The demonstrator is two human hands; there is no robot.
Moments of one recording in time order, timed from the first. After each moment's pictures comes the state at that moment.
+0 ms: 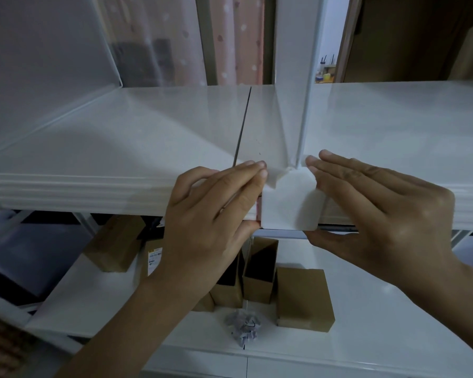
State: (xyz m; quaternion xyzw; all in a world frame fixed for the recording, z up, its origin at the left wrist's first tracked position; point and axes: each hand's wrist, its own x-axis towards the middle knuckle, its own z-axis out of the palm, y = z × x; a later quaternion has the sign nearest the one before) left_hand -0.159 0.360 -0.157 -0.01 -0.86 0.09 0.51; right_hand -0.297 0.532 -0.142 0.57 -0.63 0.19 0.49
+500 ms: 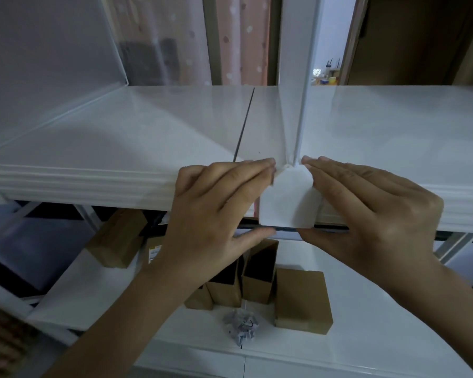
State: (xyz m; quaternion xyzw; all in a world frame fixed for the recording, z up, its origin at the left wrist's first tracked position) left_hand -0.160 0.361 -0.155 -0.01 -0.88 0.08 0.46; right_hand -0.296 0.526 -0.150 0.55 -0.63 0.23 0.51
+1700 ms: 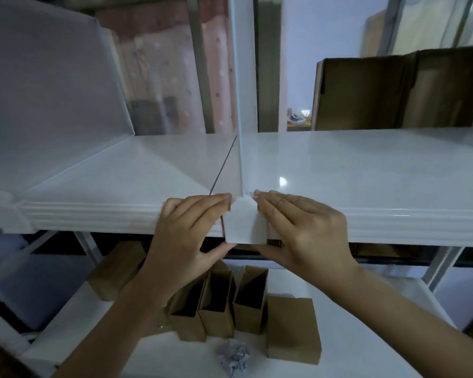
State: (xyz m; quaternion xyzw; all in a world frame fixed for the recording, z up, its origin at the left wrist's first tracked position) left_hand -0.151 0.367 -0.144 0.01 -0.90 0.08 0.42; right_hand -0.294 0.533 -0.142 0.58 -0.65 0.21 0.45
